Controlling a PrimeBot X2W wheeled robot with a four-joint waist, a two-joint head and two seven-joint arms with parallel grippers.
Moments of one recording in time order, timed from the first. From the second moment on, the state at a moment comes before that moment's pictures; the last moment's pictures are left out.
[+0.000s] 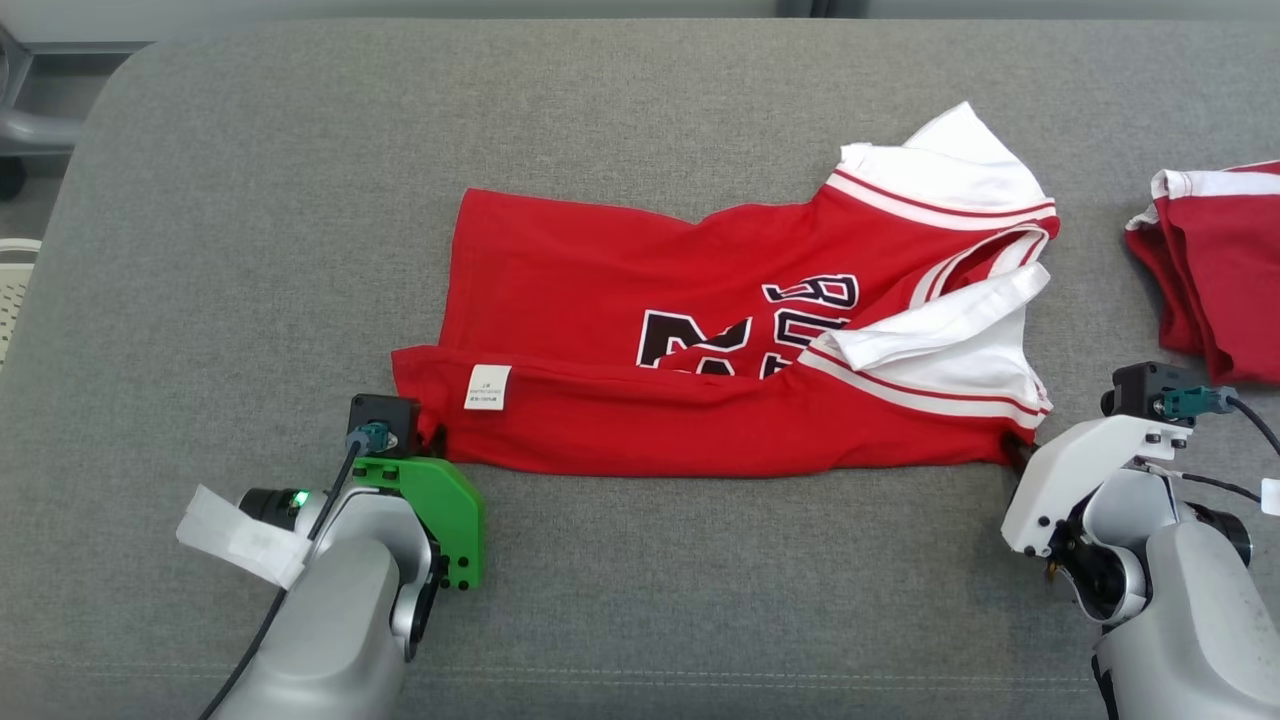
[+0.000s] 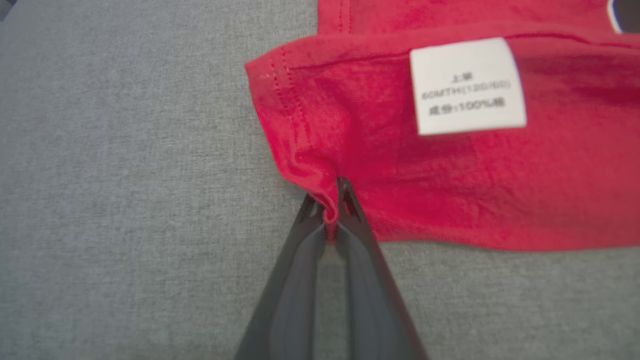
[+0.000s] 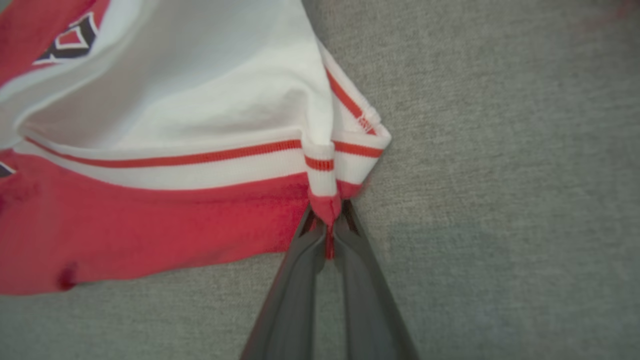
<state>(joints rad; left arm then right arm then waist) -0.56 0.10 -0.46 0.92 -0.36 0.05 0.01 -0.33 -0.05 -0.18 0.43 0.27 0.13 0.47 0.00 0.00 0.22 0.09</state>
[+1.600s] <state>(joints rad) -0.21 0.24 -0.45 0.47 -0.46 0.18 0.28 0.08 -0.05 -0.33 -0.05 0.31 0.13 0.83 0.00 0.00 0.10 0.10</state>
